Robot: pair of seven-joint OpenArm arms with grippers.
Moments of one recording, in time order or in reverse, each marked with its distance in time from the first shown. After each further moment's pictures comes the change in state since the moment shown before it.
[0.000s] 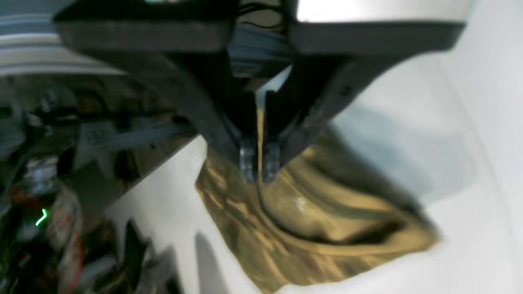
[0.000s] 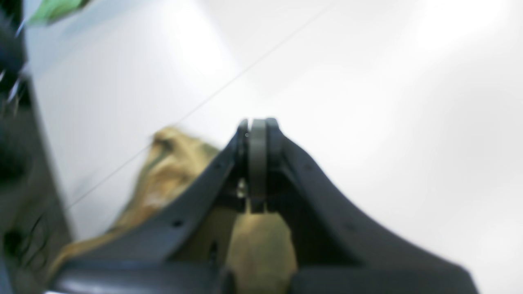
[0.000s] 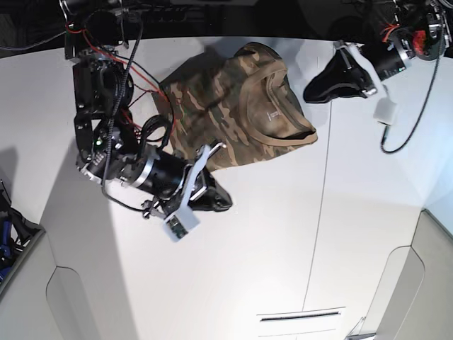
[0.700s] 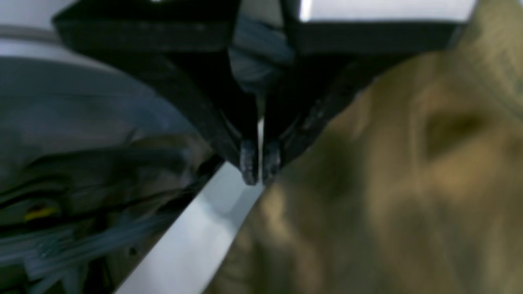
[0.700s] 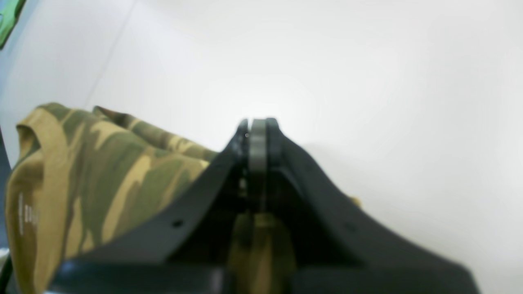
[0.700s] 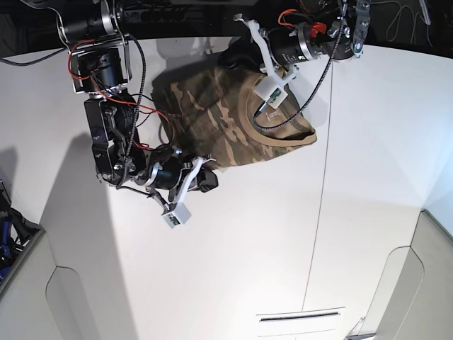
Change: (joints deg) left arm -2.9 2.7 32.1 -8.3 33.3 0.0 -16.6; right arm 8.5 -0.5 2.3 -34.8 0.6 1.0 6.3
